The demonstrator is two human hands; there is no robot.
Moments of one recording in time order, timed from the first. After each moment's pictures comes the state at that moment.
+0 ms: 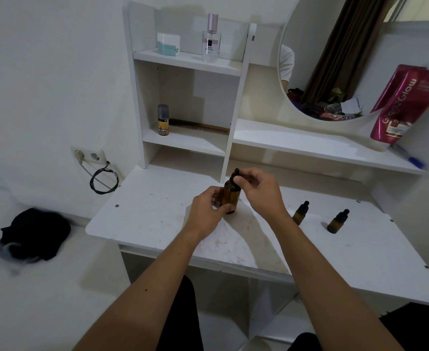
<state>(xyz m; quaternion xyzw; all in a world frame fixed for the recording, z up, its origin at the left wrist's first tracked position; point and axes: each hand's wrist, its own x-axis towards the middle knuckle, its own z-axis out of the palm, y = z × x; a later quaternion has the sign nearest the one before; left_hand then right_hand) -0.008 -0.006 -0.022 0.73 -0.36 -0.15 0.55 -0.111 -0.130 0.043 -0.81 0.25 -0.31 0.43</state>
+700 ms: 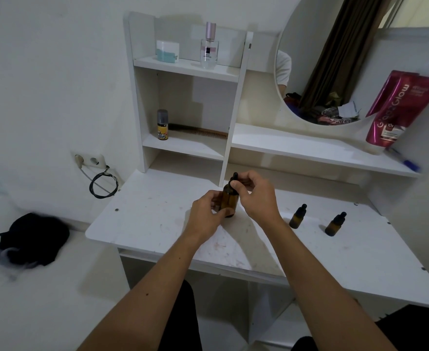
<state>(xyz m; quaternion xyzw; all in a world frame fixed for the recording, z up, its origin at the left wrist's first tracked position) -0.013 -0.007 -0.019 0.75 -0.35 -0.14 0.54 -0.109 -0.119 0.042 -0.83 0.26 -0.33 0.36</state>
